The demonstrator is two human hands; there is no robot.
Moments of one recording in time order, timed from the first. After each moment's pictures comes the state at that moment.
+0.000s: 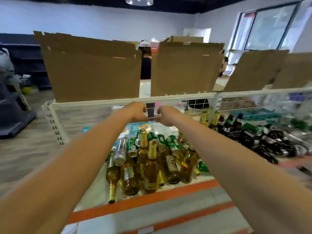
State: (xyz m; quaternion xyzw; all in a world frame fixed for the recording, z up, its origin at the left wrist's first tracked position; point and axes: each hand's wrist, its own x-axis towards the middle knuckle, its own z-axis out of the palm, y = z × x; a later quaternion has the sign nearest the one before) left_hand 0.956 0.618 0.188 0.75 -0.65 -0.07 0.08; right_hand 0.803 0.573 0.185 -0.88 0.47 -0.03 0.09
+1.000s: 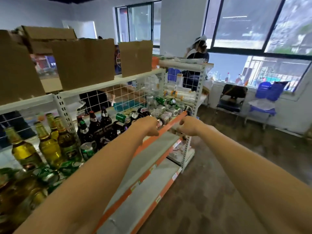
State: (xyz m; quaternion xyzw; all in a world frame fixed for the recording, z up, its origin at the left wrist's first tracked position) left_hand 0.291 0.479 0.123 0.47 -0.88 -0.05 -0.04; right_hand 0.107 0.547 0.129 -0.63 0.76 -0.06 0.13
